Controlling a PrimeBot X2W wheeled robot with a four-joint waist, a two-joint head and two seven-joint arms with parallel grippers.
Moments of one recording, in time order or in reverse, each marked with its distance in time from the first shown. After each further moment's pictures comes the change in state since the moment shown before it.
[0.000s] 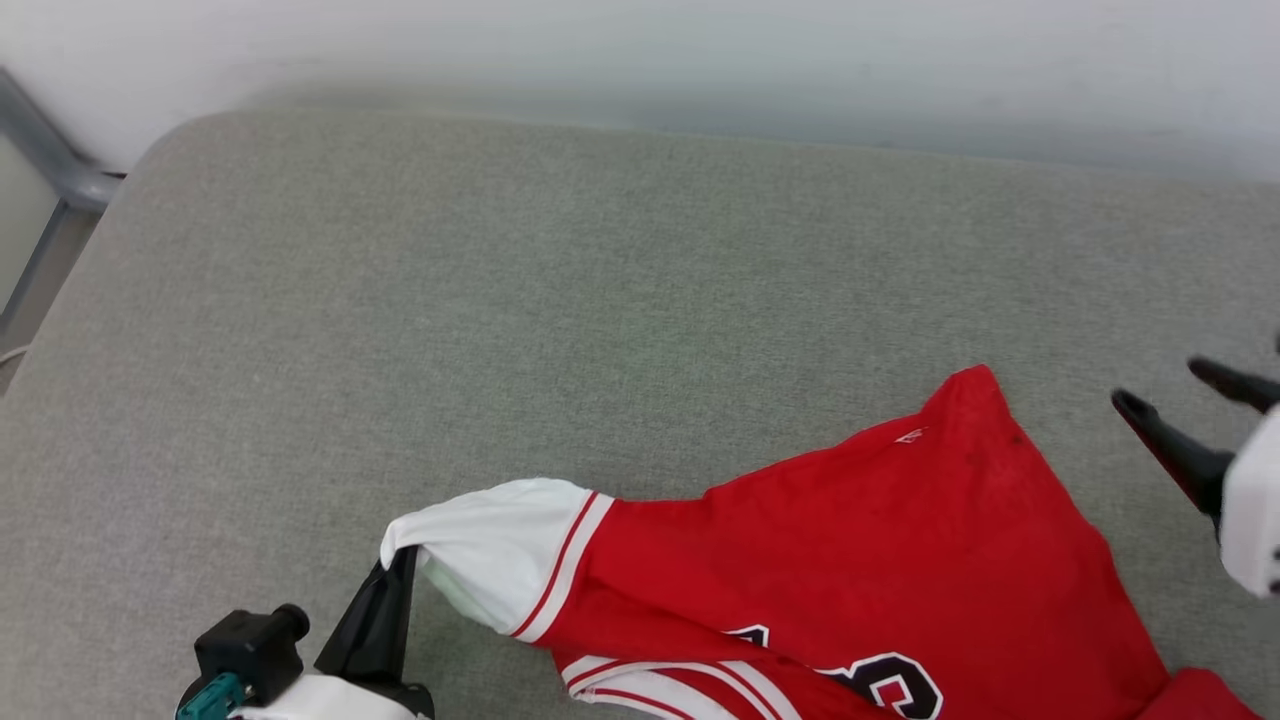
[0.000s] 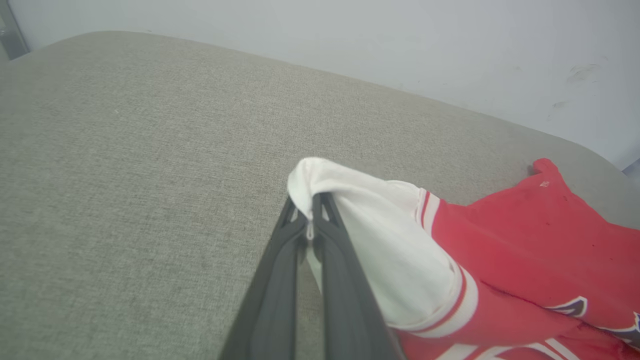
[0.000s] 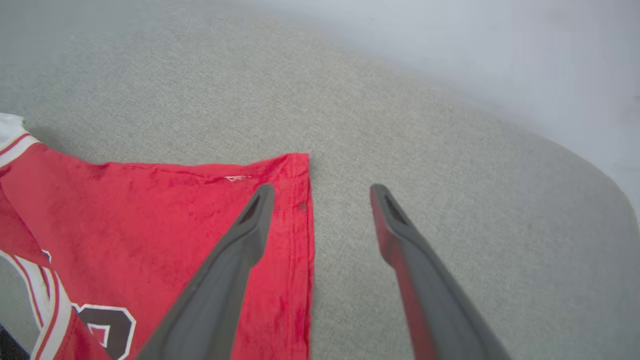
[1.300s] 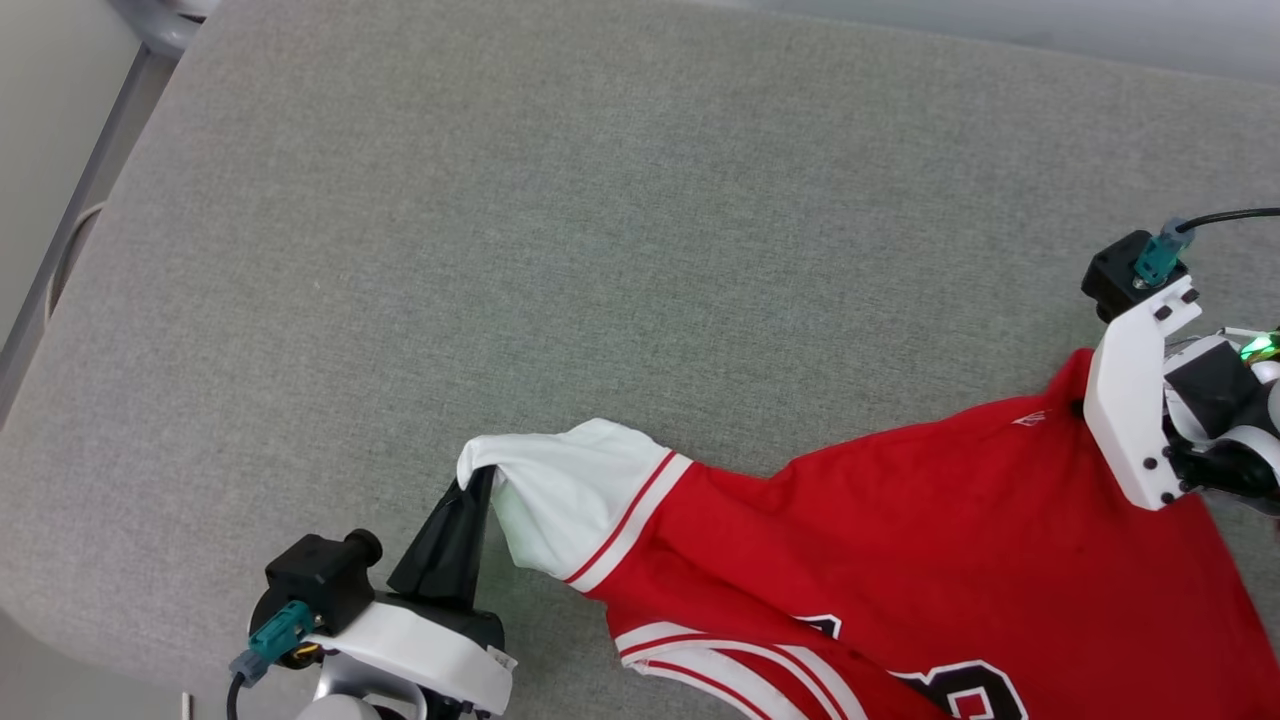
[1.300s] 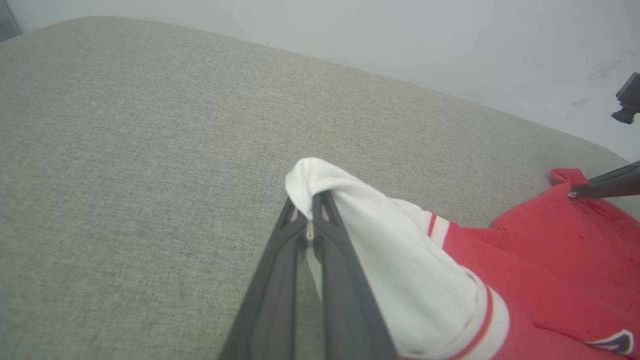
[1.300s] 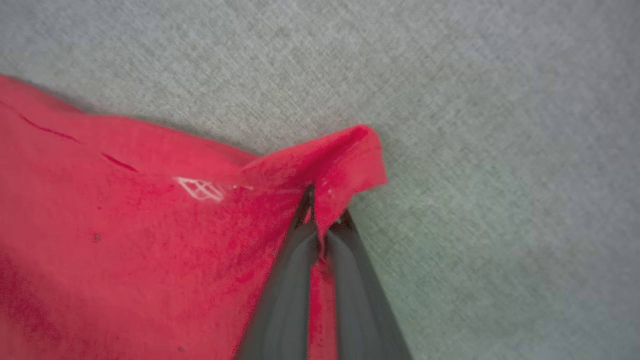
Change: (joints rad) left arm -0.159 -0.066 -0.078 0.051 0.031 -0.037 -0.037; right arm -0.532 -0.055 0.649 0.573 0.102 0.000 0.159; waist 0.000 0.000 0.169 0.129
